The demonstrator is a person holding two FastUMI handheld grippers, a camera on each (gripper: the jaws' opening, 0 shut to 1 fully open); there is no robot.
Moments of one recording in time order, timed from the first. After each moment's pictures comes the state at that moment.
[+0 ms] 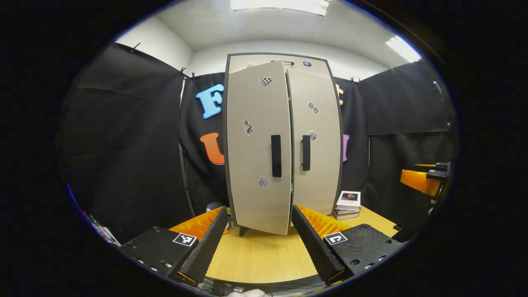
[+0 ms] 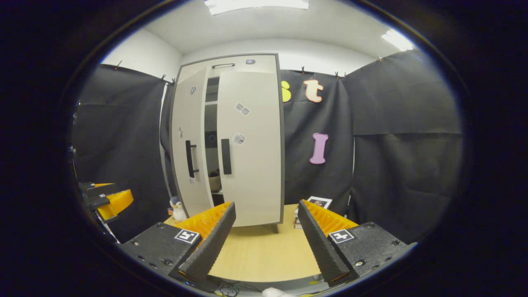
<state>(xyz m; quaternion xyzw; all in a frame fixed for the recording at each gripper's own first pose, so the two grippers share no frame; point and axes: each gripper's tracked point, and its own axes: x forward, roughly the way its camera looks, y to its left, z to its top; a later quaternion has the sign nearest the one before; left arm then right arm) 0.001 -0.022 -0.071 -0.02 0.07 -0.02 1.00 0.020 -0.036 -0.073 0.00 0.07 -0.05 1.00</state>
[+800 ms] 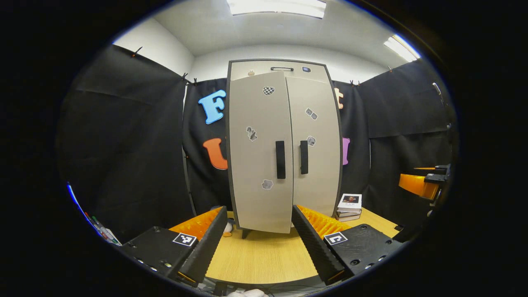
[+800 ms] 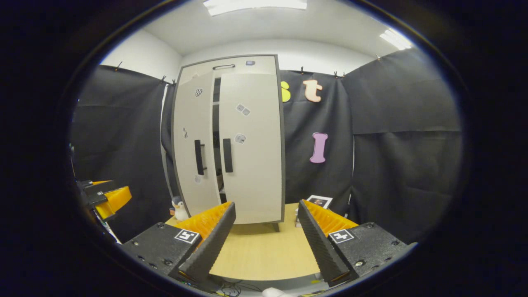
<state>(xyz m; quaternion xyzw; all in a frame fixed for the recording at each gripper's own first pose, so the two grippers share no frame) -0.008 -0.021 -0.059 0.00 0.05 -0.02 1.00 0.008 -0.031 -0.074 0.01 0.07 -0.04 1.00</state>
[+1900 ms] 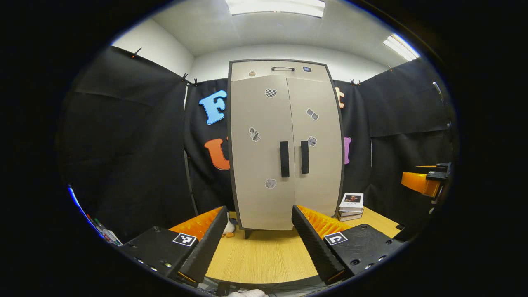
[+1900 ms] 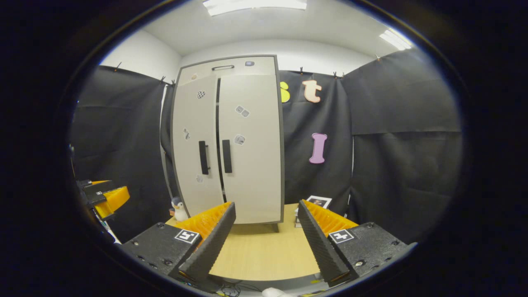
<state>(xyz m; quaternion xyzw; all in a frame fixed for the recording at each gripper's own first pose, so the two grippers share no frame) -0.009 -0.017 -0.057 0.00 0.06 -0.02 1.00 0.009 -0.032 -0.072 0.01 0.07 -0.04 1.00</state>
